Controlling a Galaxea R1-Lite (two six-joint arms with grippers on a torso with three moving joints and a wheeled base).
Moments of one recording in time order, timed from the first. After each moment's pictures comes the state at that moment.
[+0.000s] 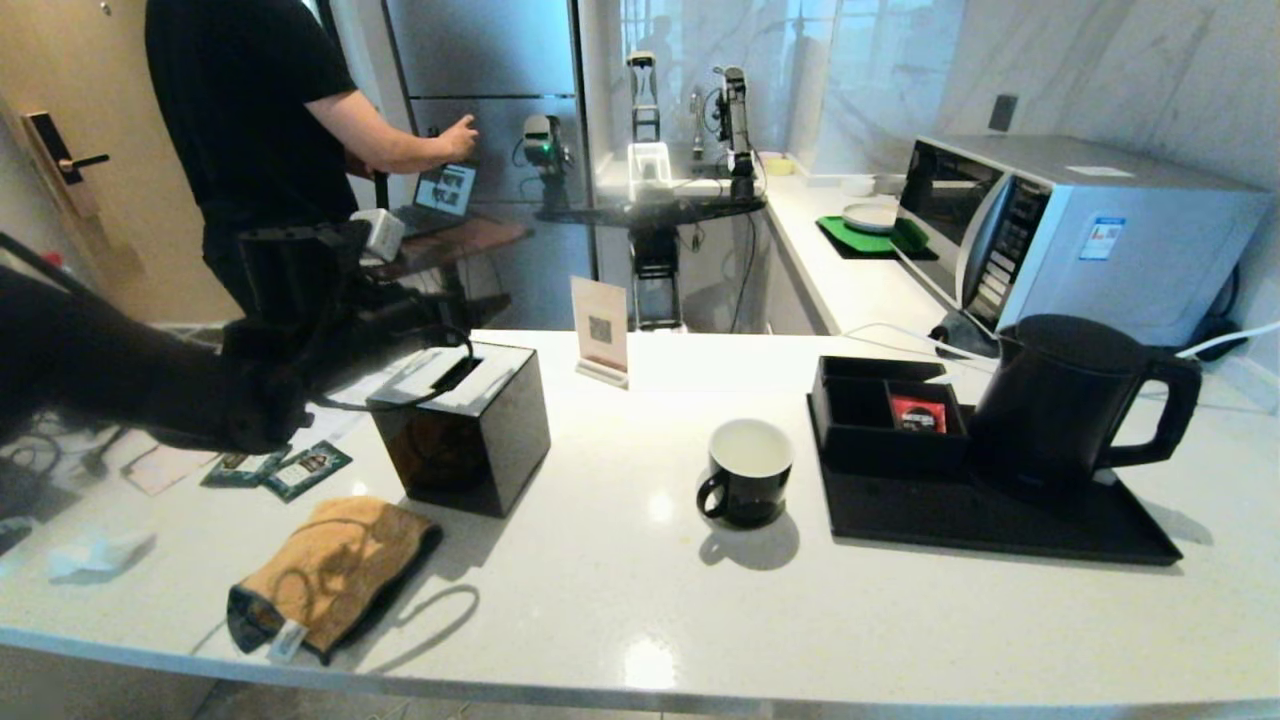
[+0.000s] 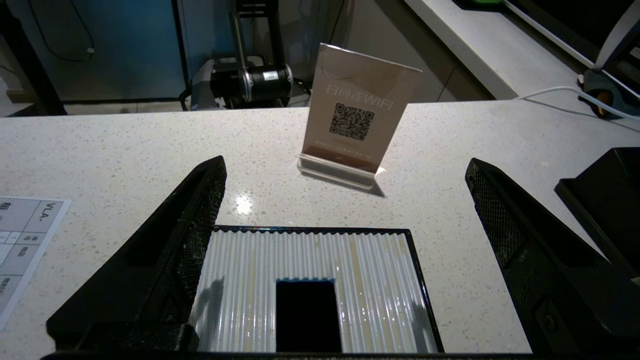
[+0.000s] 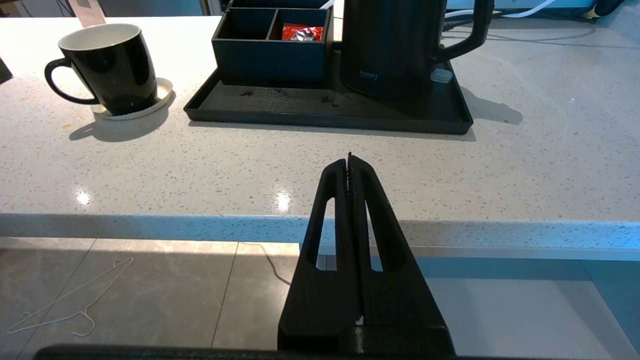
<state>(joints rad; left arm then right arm) -0.10 2.00 -1.12 -0.76 -0.26 -0.17 0.00 0.00 0.00 0.00 -0.02 0.02</state>
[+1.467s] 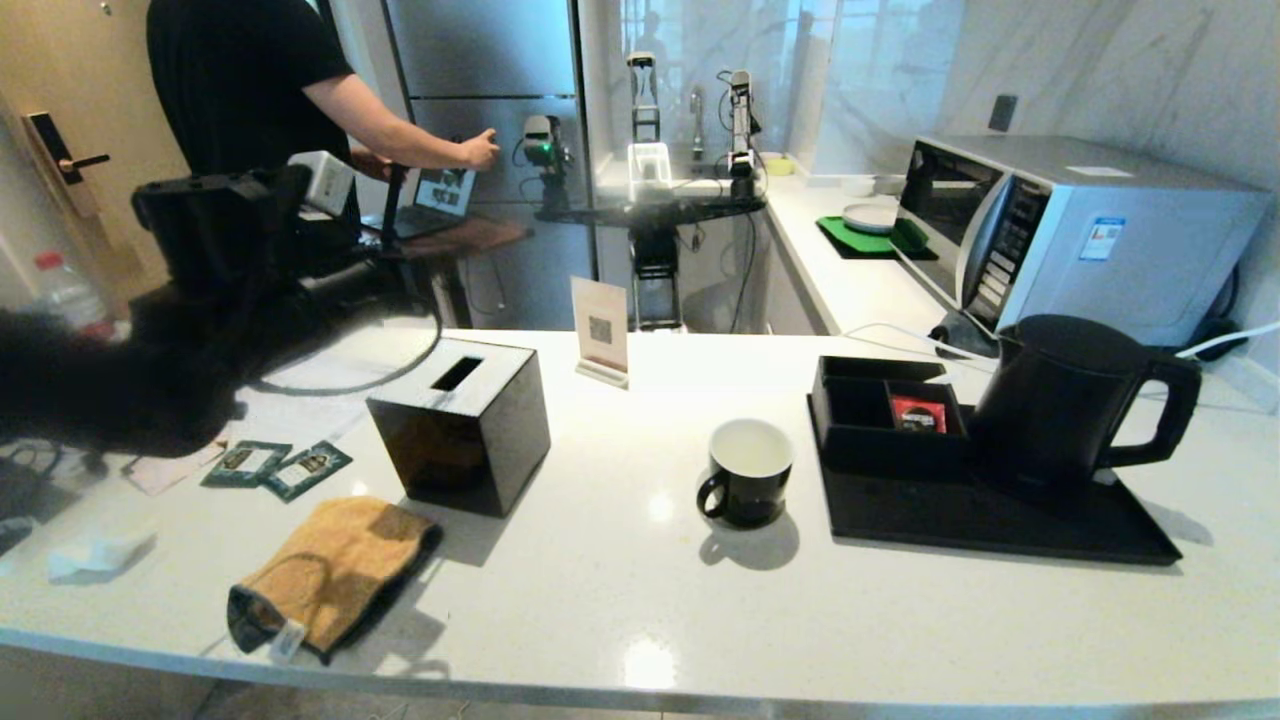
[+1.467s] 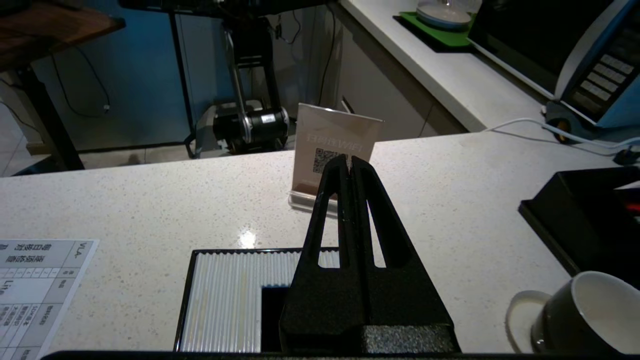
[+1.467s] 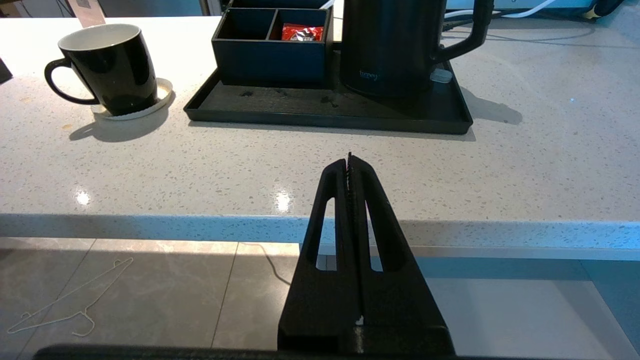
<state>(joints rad) -0.10 1.81 -1.04 -0.76 -0.27 -0.15 0.00 0.00 0.00 0.00 -0.02 0.02</state>
